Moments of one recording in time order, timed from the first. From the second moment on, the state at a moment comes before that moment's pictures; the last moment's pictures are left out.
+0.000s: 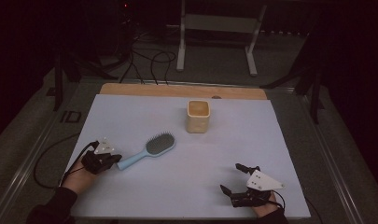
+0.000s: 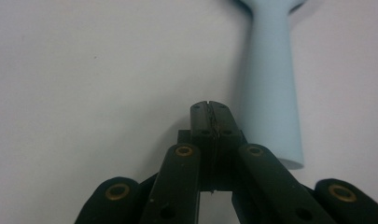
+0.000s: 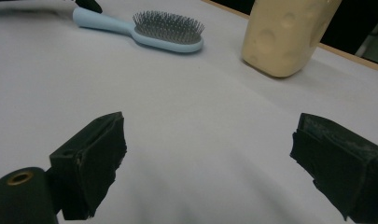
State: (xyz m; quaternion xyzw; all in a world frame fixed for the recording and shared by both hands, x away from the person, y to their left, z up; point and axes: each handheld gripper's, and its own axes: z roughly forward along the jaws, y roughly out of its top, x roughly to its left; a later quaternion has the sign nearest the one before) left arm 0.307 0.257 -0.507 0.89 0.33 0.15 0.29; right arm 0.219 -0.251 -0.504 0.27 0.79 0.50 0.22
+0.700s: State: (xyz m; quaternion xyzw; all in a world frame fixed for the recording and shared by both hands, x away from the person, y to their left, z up) left arm 0.284 0.238 -0.501 0.90 0.29 0.13 0.29; right arm 0.219 -0.250 -0.504 0.27 0.79 0.50 0.22
